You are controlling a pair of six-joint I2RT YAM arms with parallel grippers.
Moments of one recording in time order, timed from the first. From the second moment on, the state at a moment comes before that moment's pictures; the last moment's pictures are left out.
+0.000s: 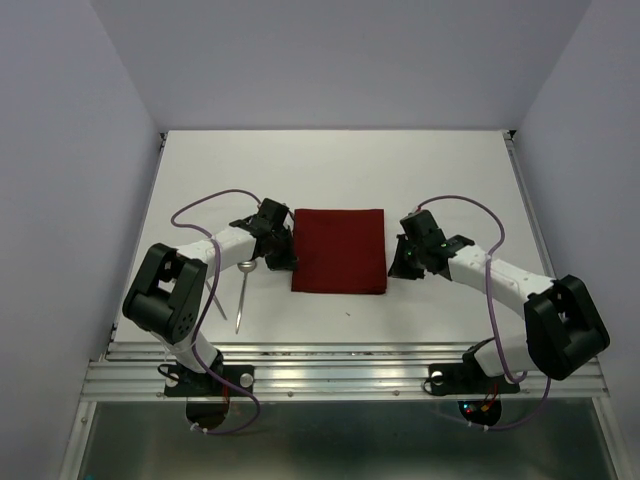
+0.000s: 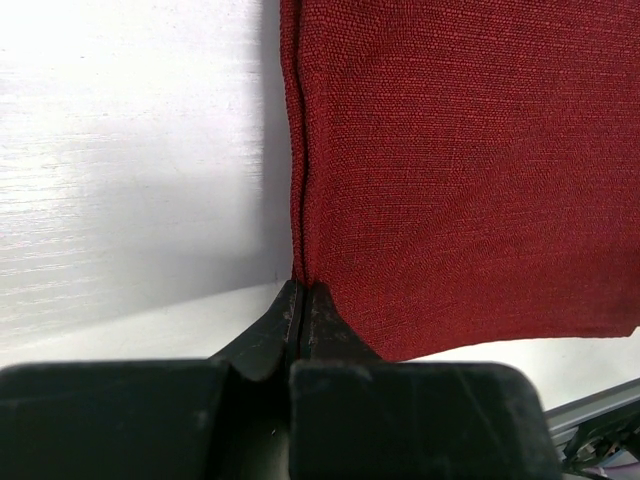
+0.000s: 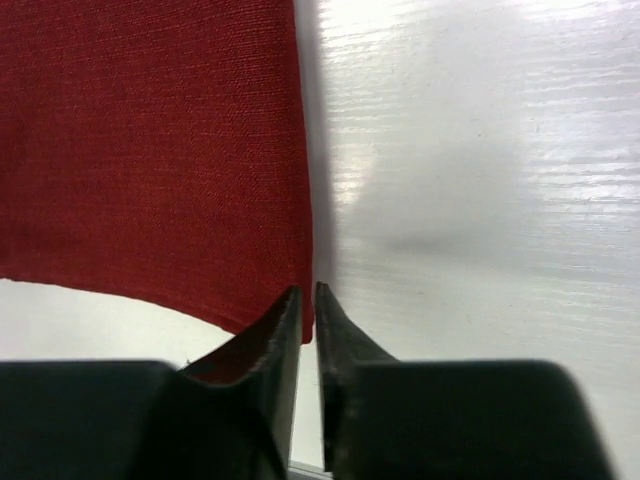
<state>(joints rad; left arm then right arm) -0.48 1.61 0.89 -0.37 0.13 -0.64 0.51 1.37 0.77 -0.41 0.02 0.71</state>
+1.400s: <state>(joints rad) -0.46 1.54 0.92 -0.37 0.09 -0.63 0.52 1.38 0.69 -0.27 -0.12 0.69</state>
